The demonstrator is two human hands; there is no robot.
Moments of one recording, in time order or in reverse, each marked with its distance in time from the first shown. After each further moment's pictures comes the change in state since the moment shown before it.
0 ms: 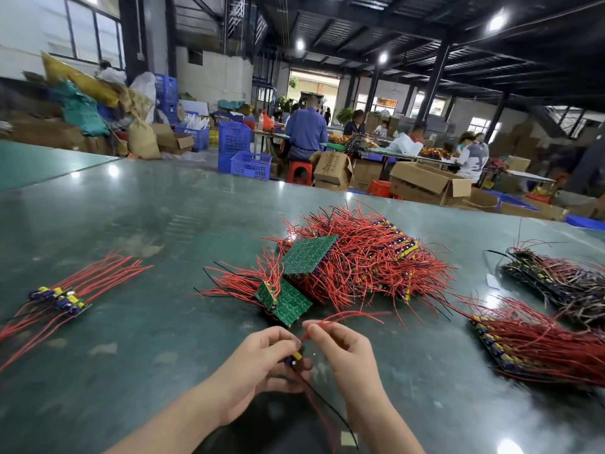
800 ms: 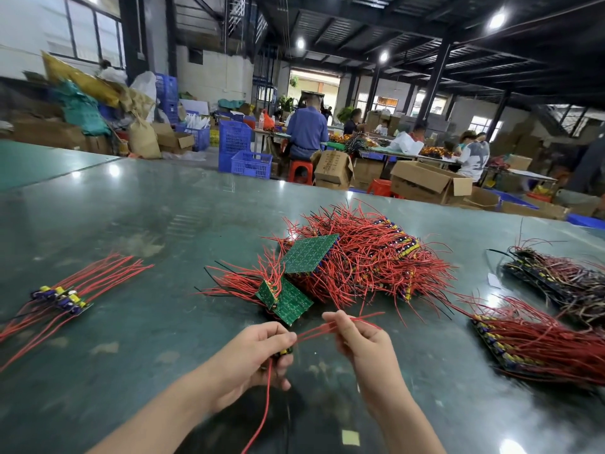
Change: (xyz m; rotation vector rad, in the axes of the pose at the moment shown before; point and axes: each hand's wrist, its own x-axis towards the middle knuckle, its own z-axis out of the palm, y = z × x) left_hand 0.001 0.008 -0.010 0.034 -0.086 0.014; right_hand 0.016 -0.001 -0.024 -0.203 0.039 -0.157
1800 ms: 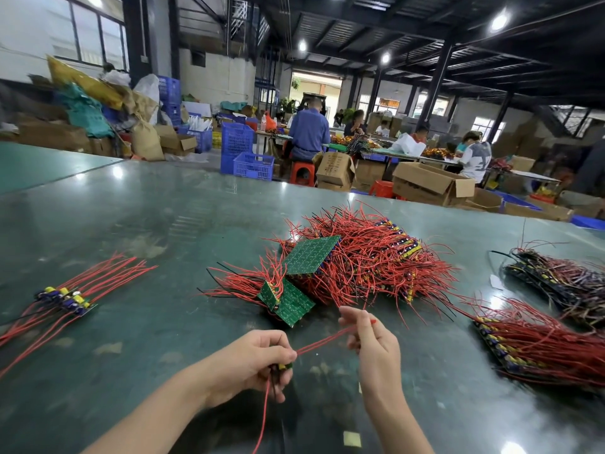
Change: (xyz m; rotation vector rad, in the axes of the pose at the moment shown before) left_hand 0.003 -0.003 -0.018 0.156 -0.168 -0.048; right_hand 0.002 0.008 -0.002 -0.071 0.240 -0.140
